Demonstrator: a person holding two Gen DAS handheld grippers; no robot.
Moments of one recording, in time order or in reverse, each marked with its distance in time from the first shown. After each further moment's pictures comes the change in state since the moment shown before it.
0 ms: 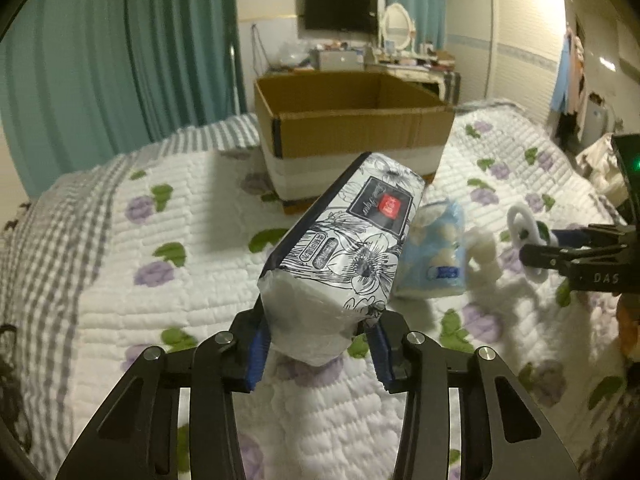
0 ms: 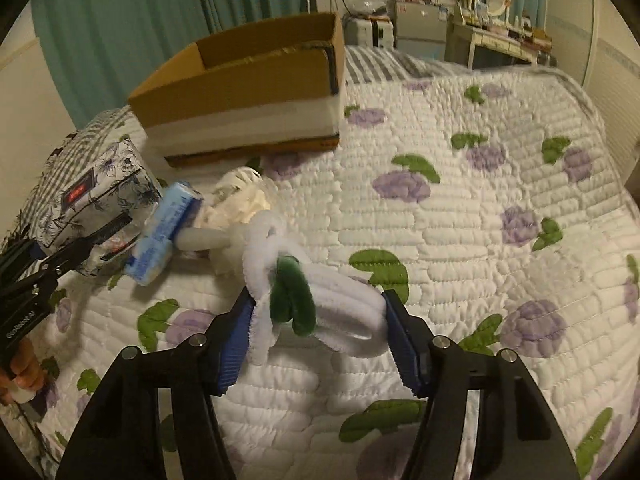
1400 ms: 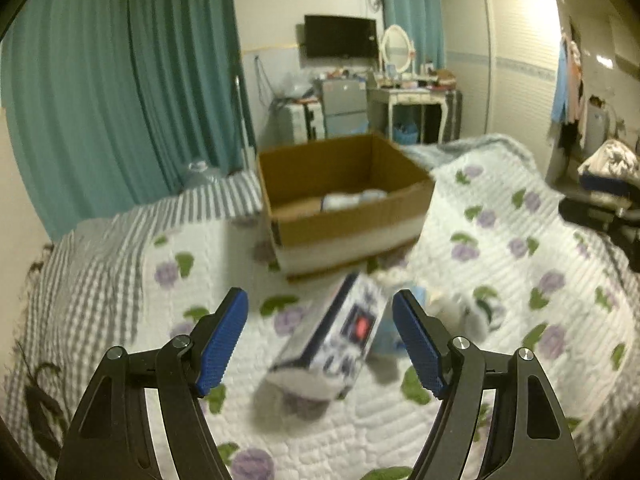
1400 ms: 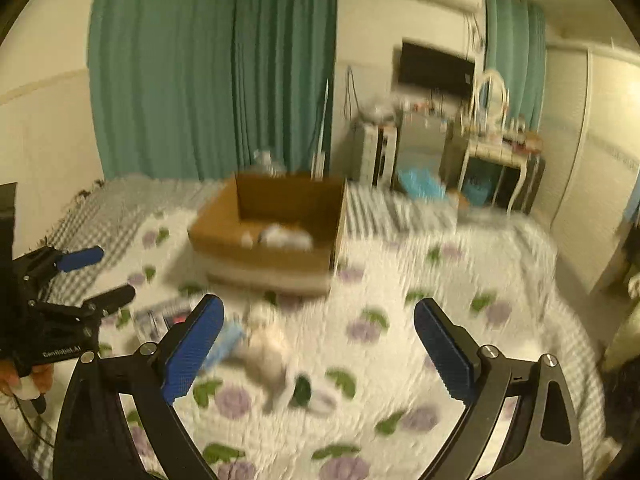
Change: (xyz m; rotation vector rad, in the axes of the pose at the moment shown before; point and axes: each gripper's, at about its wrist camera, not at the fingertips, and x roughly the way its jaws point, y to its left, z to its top) left arm -0.042 -0.021 0.051 0.031 -0.064 0.050; right arm -0.153 0.025 0.057 -0.143 -0.337 -0.051
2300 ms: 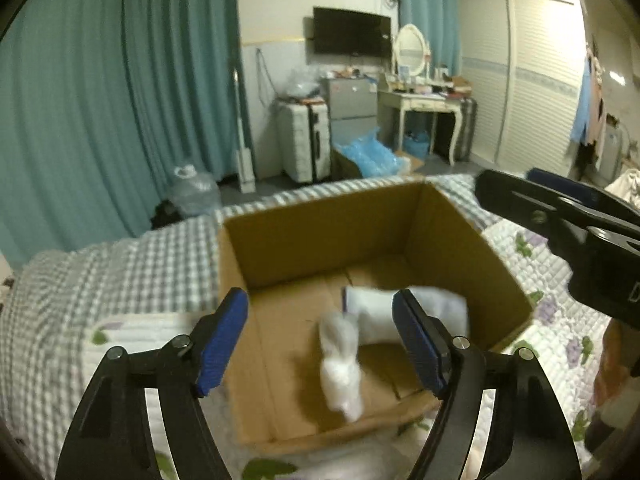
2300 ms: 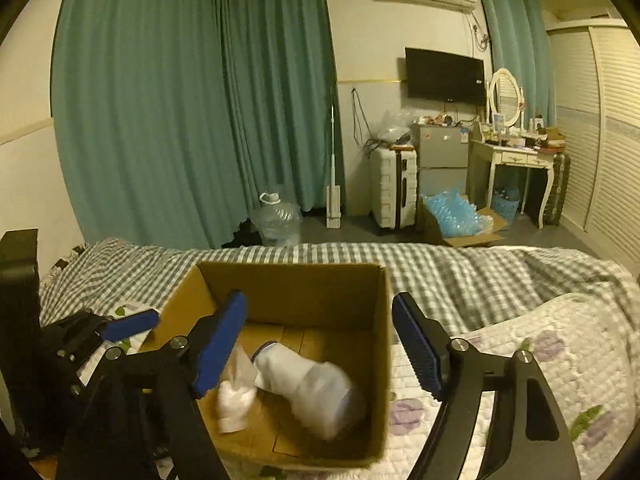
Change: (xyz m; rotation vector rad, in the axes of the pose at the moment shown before) left arm 0.147 0.007 0.120 -0.044 -0.010 -0.010; right arm 0.208 -0.004 0.105 0.102 -0.116 0.083
